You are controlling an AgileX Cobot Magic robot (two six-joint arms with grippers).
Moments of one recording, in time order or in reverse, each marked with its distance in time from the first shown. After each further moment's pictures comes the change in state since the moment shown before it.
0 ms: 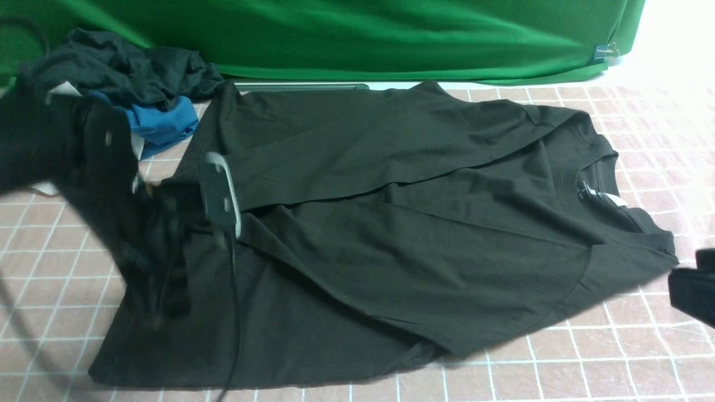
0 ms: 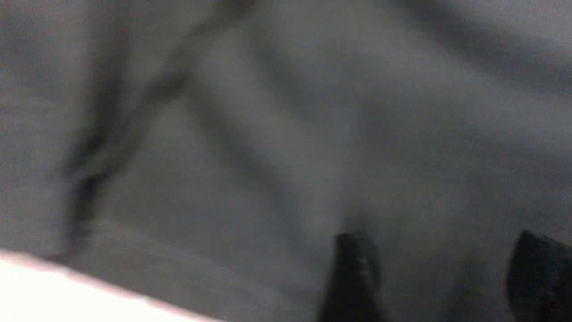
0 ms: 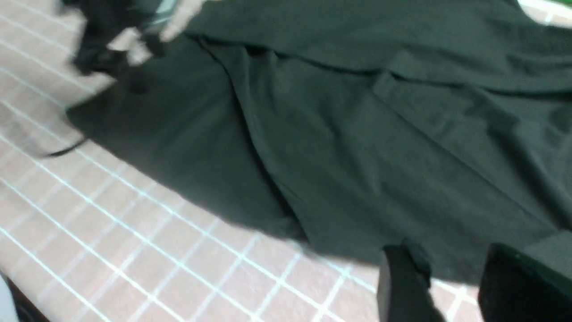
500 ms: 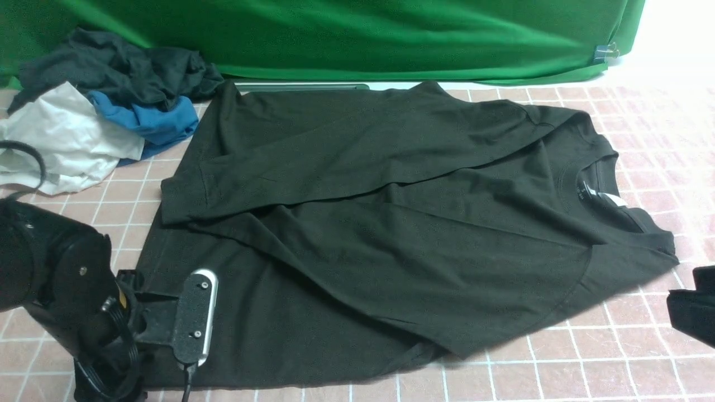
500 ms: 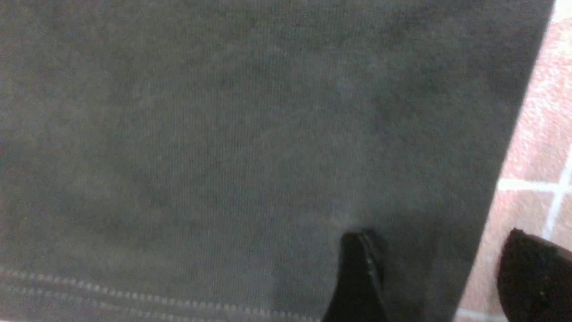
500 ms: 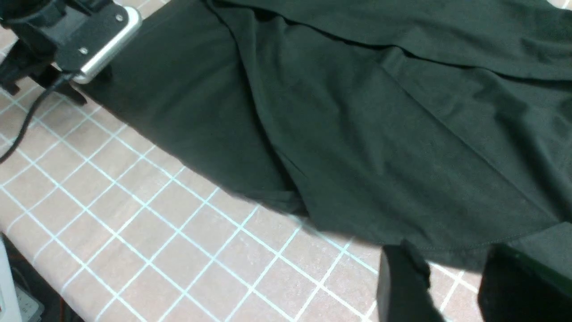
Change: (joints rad) right arm 0.000 0.000 0.000 0.047 0.017 -0.078; left arm -0.019 -0.078 0.274 0.158 -0.130 0.065
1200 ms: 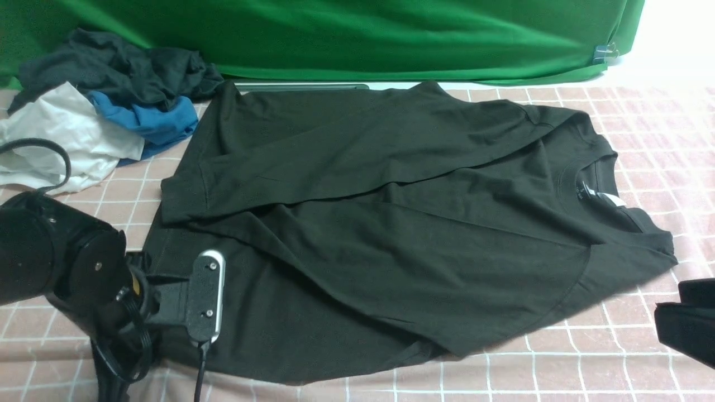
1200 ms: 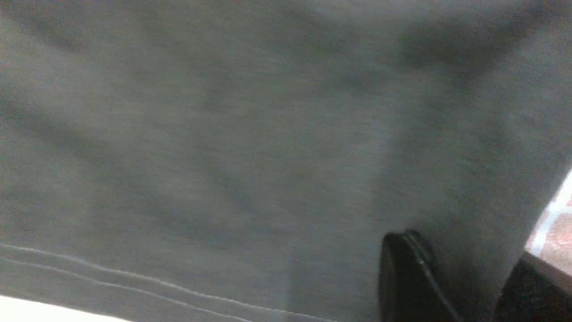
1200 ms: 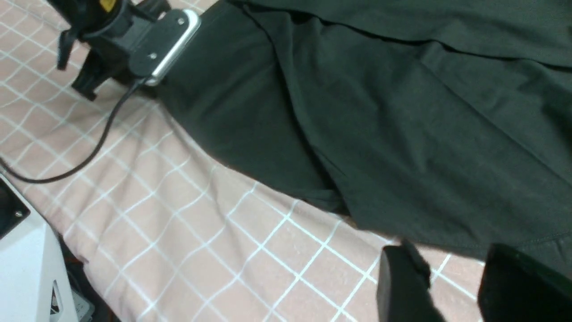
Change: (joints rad) right arm 0.000 0.000 0.000 0.084 -0.024 0.000; left arm -0.002 0.049 -0.031 0.066 -0.116 -0.099
